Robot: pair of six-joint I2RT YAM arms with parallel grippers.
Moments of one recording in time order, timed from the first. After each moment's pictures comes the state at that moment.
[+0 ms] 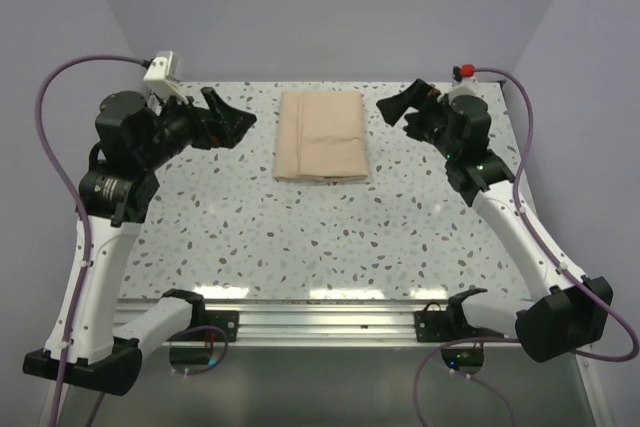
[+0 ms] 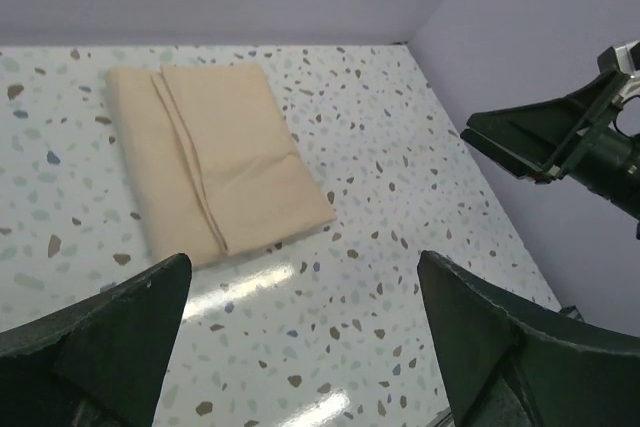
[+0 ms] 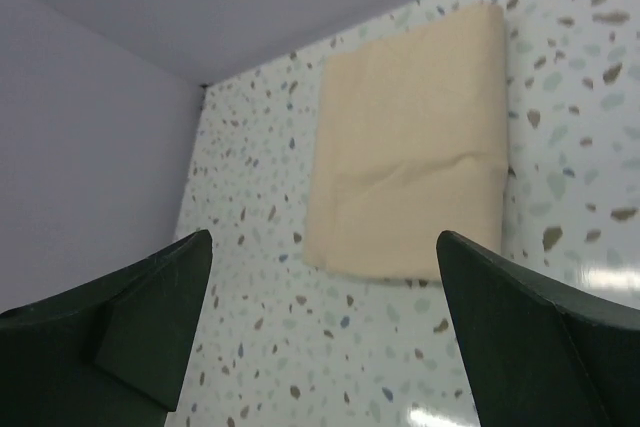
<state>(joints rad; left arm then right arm) -0.19 1.00 1.43 -0.57 0.38 -0.41 0.30 1.21 1.12 -0.04 -0.07 0.68</state>
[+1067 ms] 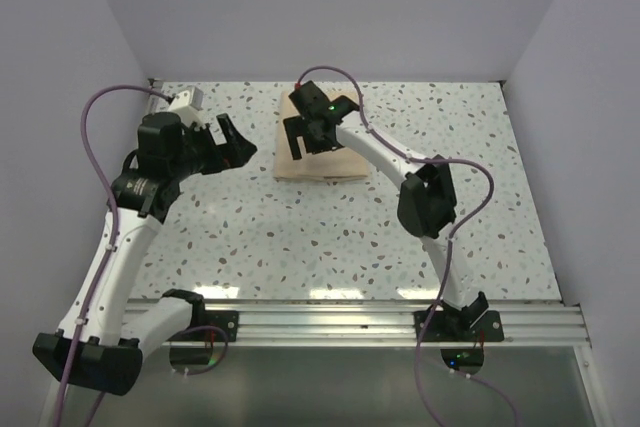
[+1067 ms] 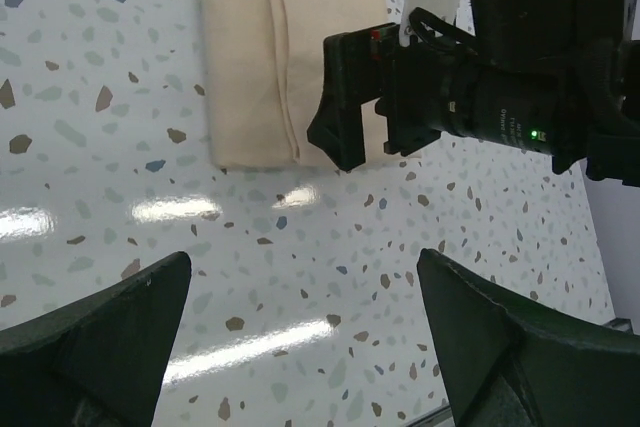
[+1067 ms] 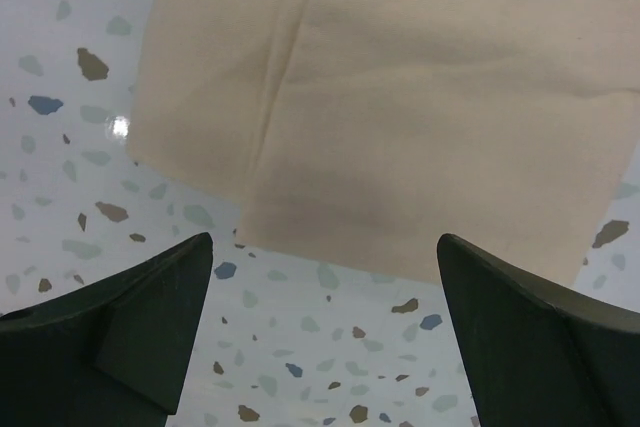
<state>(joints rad) -0.18 1.04 1.16 -0.60 0.24 -0.46 0.69 2.26 2.17 -0.93 0.22 0.35</state>
